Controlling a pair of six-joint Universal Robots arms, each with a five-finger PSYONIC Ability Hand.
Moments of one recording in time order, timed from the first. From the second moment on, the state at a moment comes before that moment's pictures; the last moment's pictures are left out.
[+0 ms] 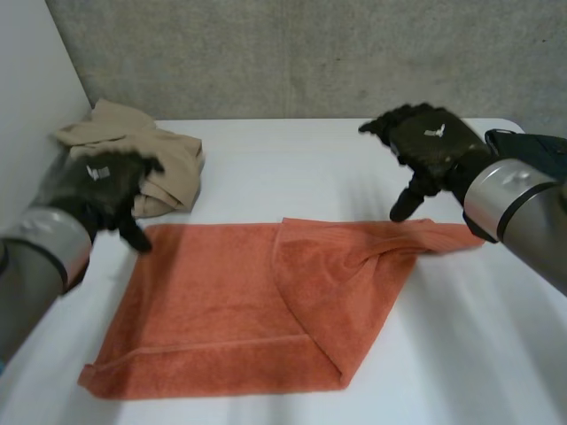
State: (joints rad) left arm 4.38 -1.62 -1.70 3.08 -1.57 3.40; right arm 1.91 -1.33 1.42 0.09 1.26 2.80; left_hand 0.33 0.33 0.33 0.33 0.16; right_hand 0.22 0.21 0.21 0.21 0.04
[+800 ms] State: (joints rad) left arm 4.33 -1.67 -2.07 3.08 -1.70 3.68; right arm 2.02 -1.04 1.31 0.09 1.20 2.33; left_hand 0.91 0.89 0.89 0.89 0.72; right_hand 0.27 0.27 0.27 0.28 0.11
